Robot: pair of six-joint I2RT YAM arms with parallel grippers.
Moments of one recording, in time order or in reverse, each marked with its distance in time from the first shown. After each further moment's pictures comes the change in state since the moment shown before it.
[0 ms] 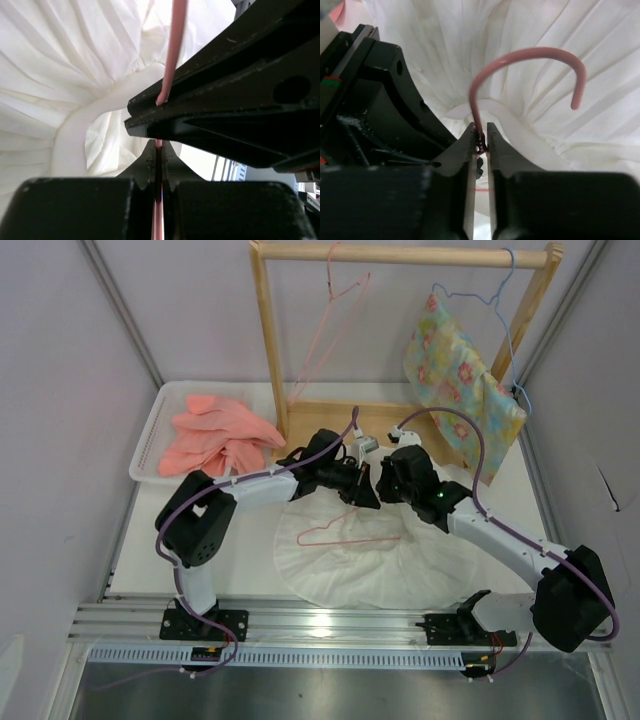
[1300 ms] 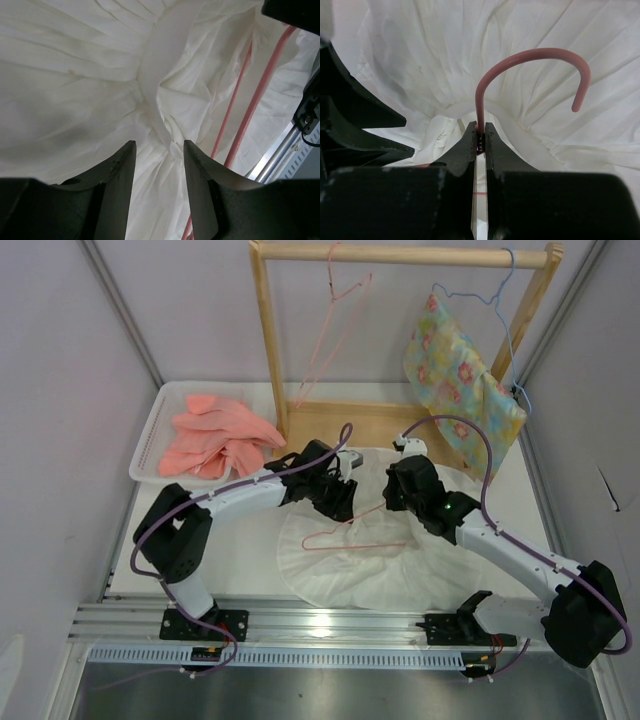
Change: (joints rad) left arm -0.023 -0.159 -0.049 -0.415 -0.362 0.134; right arm 0.026 -0.095 -0.065 -0.023 0.085 -0.030
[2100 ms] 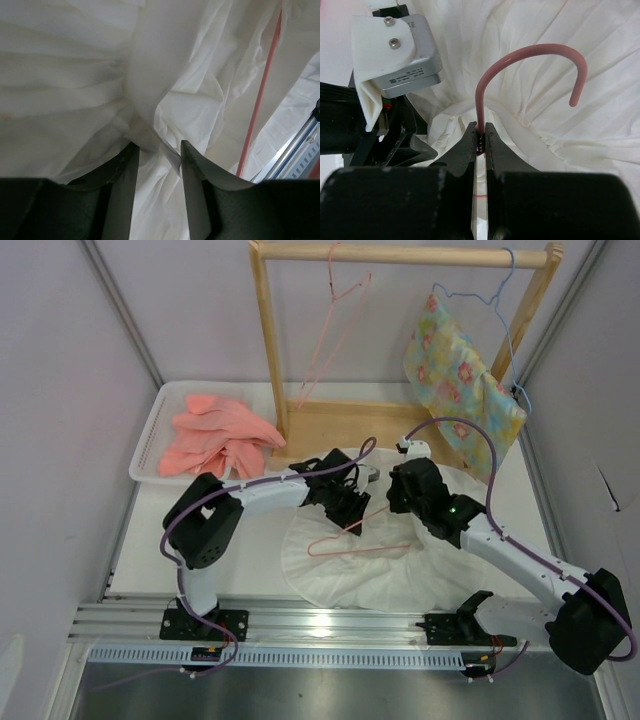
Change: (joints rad) left arm -0.059 0.170 0.089 -0.047 0.025 0.037; right arm 0.000 -0.040 -0.016 -0.023 0.008 -0.016
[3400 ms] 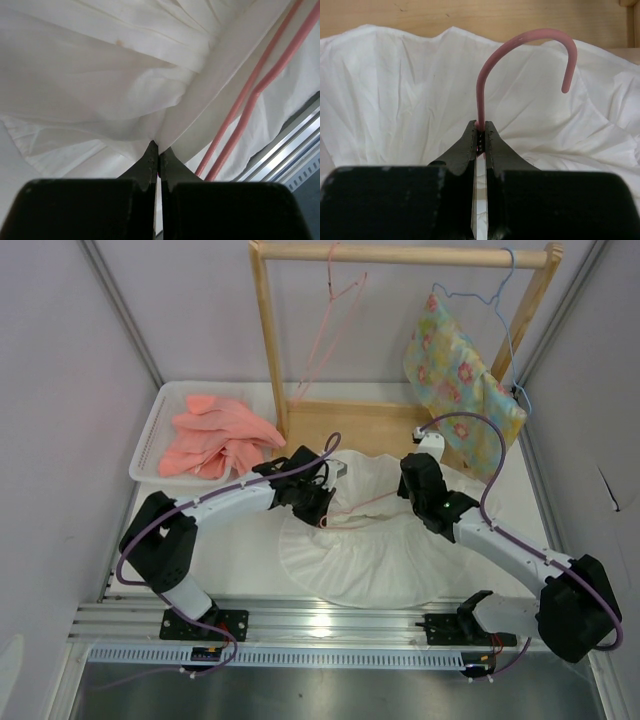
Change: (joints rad) left arm 0.089 -0.249 -0.145 -0.138 -0.142 0.008; right arm -0.061 0.072 -0.040 0.174 0.264 0.013
